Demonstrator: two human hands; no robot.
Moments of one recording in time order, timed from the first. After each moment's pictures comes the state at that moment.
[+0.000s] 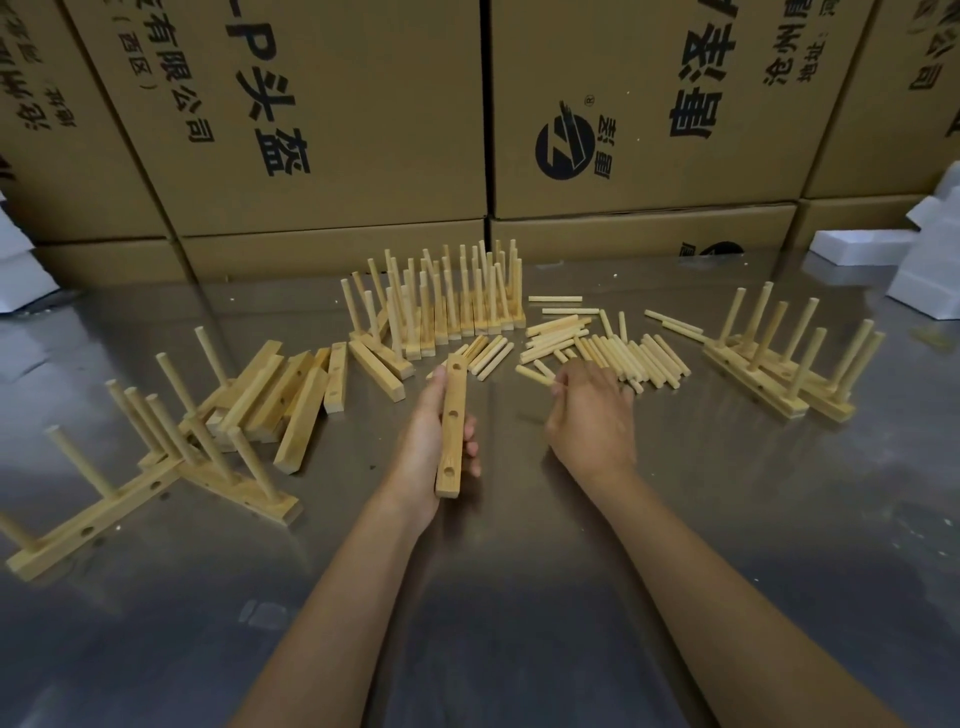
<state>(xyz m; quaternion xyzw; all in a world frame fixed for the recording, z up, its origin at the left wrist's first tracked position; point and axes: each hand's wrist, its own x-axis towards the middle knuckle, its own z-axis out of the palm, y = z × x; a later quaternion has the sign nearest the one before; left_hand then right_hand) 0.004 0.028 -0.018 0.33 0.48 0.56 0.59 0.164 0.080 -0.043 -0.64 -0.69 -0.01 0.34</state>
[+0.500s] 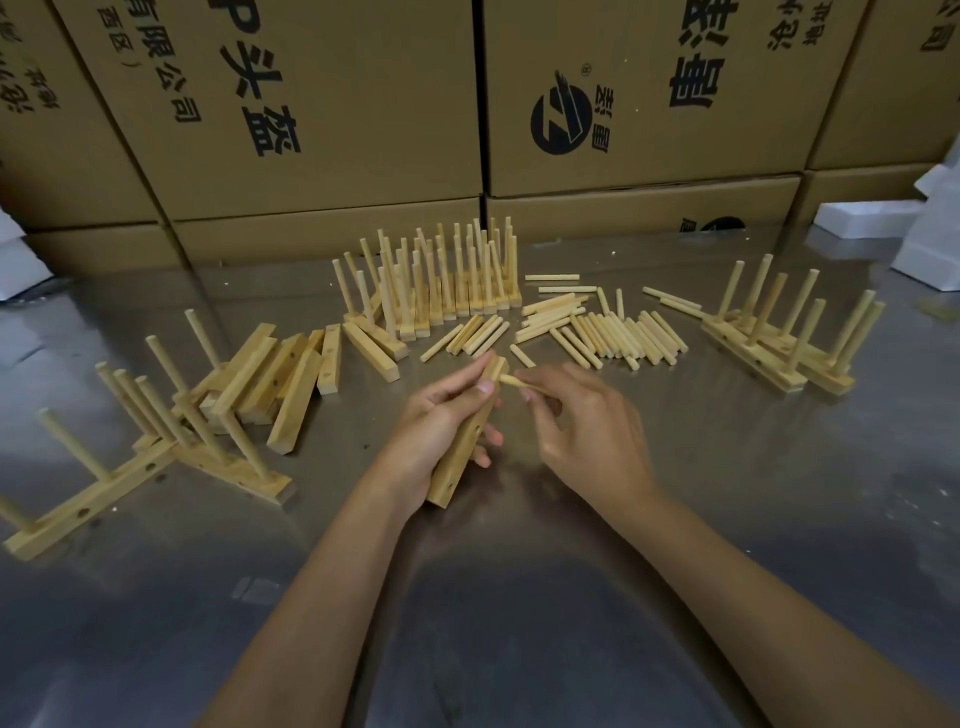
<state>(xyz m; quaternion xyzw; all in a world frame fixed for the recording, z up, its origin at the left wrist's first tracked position) 0.007 0.018 -0.016 0.45 0.45 0.51 0.58 0.174 0.027 -0.035 -0.48 -0.76 0.04 0.43</state>
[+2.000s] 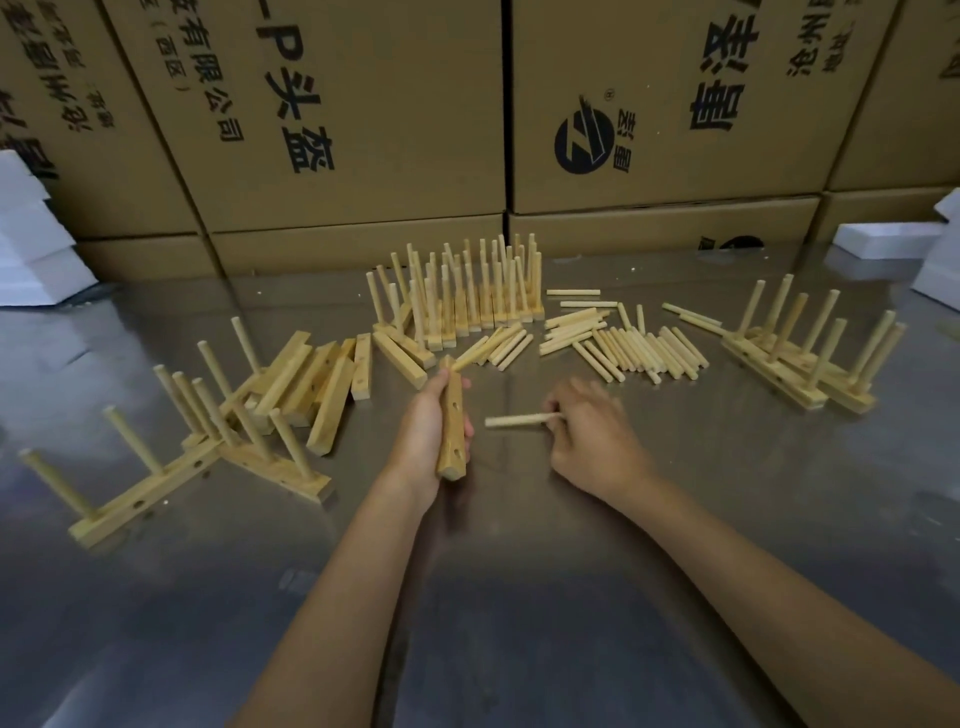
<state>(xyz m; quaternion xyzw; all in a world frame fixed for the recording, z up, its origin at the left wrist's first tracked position) -0.013 0.022 -0.010 0.29 0.56 0.54 0.56 0.163 0.052 -0.040 -0.54 -0.79 0.08 0.27</state>
